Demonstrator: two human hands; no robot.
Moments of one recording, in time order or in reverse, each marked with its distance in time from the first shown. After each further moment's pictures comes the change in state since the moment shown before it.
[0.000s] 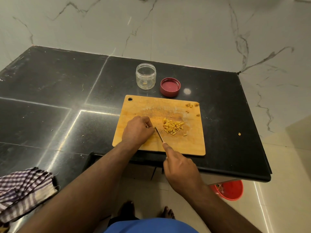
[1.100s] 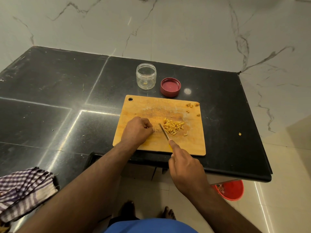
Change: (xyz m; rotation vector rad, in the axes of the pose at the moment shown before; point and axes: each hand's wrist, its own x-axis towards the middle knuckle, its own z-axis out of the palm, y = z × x) left_hand -0.005 -0.001 -0.007 -0.065 -0.009 0.008; right_hand -0.007 0.003 -0.008 -0.039 0.131 -0.015
